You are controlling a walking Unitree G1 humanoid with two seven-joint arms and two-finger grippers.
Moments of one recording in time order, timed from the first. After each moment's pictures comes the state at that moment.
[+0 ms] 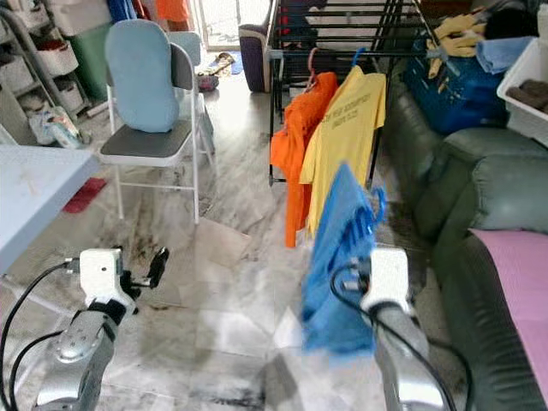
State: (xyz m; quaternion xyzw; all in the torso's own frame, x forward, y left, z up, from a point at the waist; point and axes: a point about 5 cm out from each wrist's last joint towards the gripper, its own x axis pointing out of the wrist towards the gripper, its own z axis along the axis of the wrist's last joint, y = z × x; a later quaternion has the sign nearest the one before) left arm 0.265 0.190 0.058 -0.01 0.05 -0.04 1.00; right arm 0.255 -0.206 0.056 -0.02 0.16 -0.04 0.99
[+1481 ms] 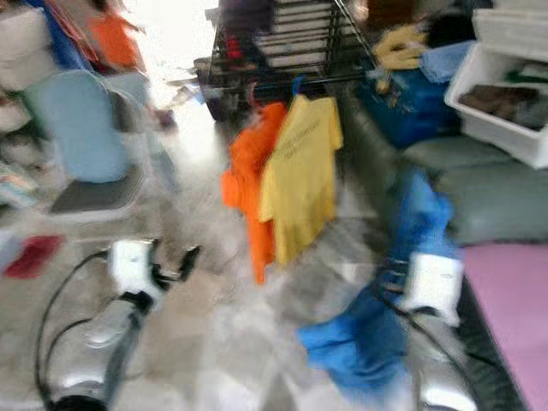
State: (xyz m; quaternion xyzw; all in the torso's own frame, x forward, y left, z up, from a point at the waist) left arm 0.277 0.163 0.055 -0.04 0.07 -0.10 0.99; right arm 0.259 -0.236 0.067 -0.03 0.15 -0.14 0.98
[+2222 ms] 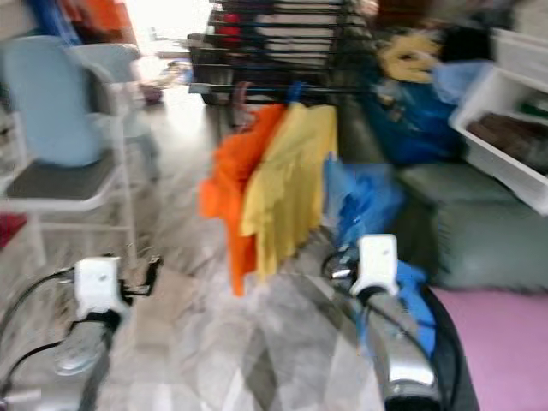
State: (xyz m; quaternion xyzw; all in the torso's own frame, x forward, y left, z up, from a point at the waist) left arm 0.248 0.198 0.055 0.04 0.06 0.02 1.00; right arm 0.276 -0.186 0.062 -0.01 0.16 0.02 0.99
